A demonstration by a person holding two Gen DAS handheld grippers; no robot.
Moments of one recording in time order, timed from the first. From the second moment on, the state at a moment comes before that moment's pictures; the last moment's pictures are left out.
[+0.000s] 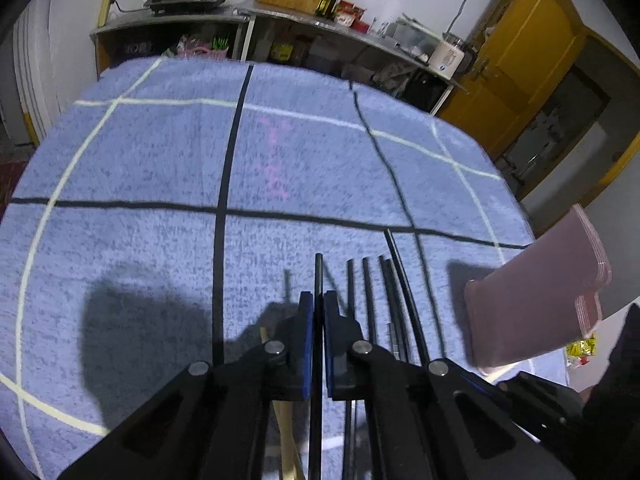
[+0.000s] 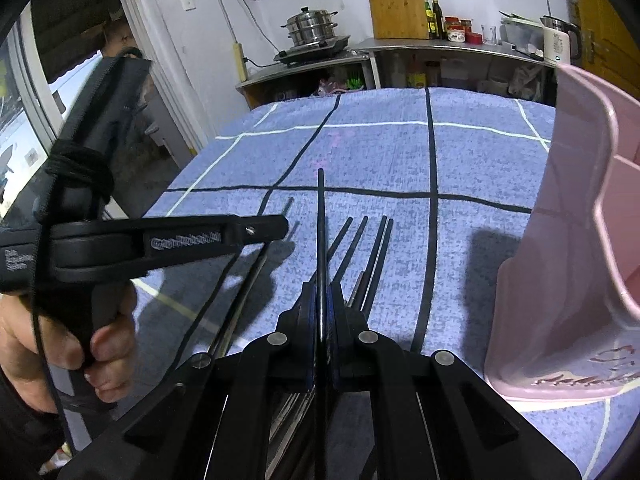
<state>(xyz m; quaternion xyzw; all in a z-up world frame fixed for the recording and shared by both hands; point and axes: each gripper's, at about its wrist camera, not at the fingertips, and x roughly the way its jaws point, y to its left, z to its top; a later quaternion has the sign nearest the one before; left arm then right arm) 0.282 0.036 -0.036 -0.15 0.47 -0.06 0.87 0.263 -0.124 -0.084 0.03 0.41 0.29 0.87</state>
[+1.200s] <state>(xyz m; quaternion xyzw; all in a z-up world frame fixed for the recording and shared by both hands) 0.180 0.008 0.138 -0.10 0.33 -0.15 0.92 0.175 -0.216 0.034 0.08 0.28 0.24 0.93</state>
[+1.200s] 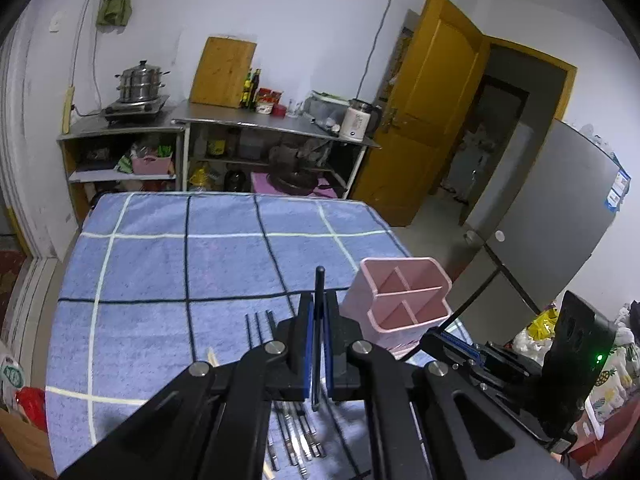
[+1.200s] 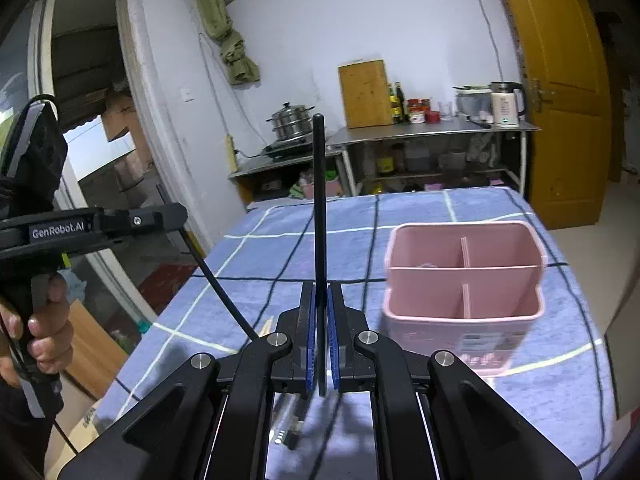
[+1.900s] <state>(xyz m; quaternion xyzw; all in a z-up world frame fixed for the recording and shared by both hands) 0.228 -0.048 0.203 -0.12 0.28 -0.22 0.93 0.197 -0.288 0.098 0.11 0.22 0.17 0.96</state>
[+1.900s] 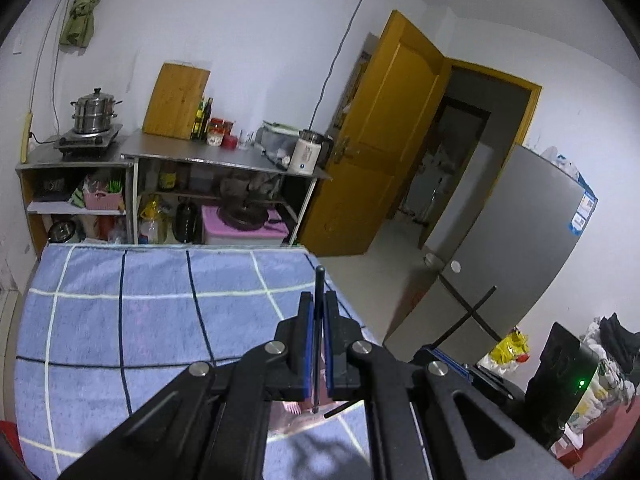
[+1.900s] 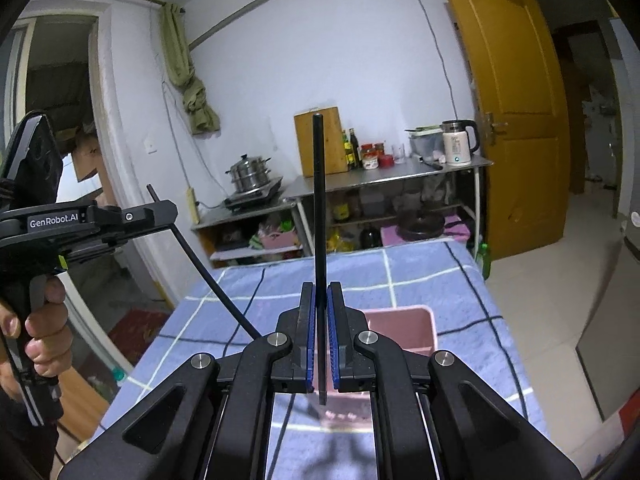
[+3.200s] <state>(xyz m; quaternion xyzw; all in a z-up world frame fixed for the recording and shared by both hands) 0.265 -0.060 0.109 -0.12 0.35 -0.20 0.91 0.241 -0.285 0.019 0.12 0.30 0.13 0.94</state>
